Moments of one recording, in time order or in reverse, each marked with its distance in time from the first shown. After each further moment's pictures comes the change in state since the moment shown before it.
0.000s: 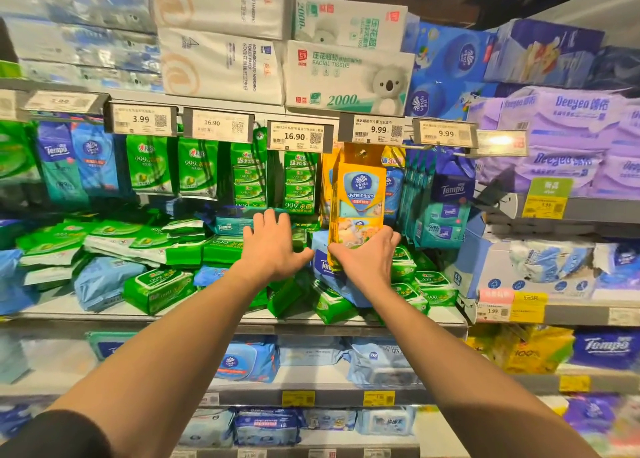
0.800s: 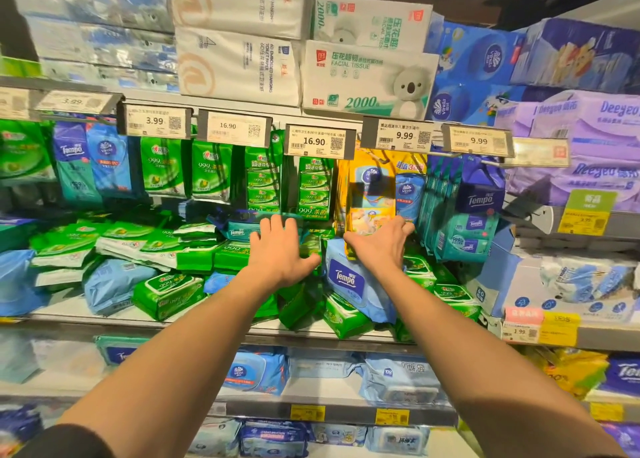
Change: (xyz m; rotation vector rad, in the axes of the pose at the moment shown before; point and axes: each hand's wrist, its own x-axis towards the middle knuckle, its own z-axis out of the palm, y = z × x) left_hand 0.011 -0.013 0.004 0.016 -0.020 -0.034; right_hand 0.054 -0.013 0.030 -0.081 -0.017 0.036
